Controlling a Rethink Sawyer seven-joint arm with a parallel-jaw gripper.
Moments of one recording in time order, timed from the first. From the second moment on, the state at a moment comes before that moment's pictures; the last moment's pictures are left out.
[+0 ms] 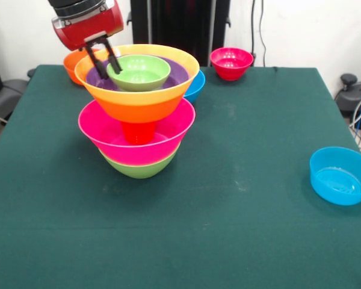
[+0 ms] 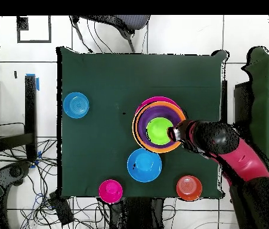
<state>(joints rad) -0.83 -0.75 0.32 1.87 0.08 0.65 0.82</state>
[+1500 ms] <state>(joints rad) -0.84 -0.83 0.32 1.87 0.08 0.67 0.82</state>
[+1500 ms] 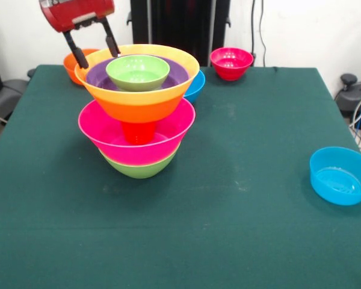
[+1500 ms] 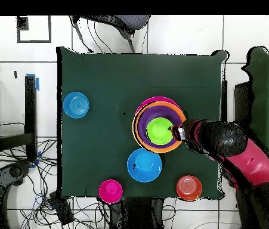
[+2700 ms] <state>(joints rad) -0.71 -0.93 0.31 1.82 0.08 0.83 0.82</state>
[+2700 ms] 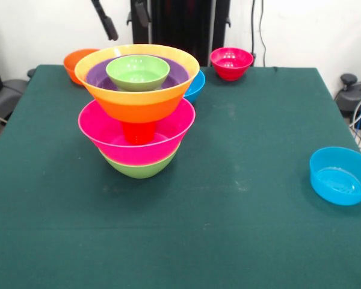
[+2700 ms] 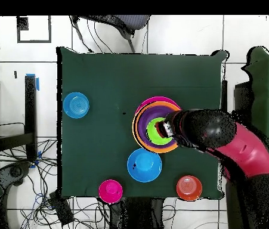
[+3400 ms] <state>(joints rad) -0.48 -0.94 0.23 1.77 0.08 0.83 1.00</state>
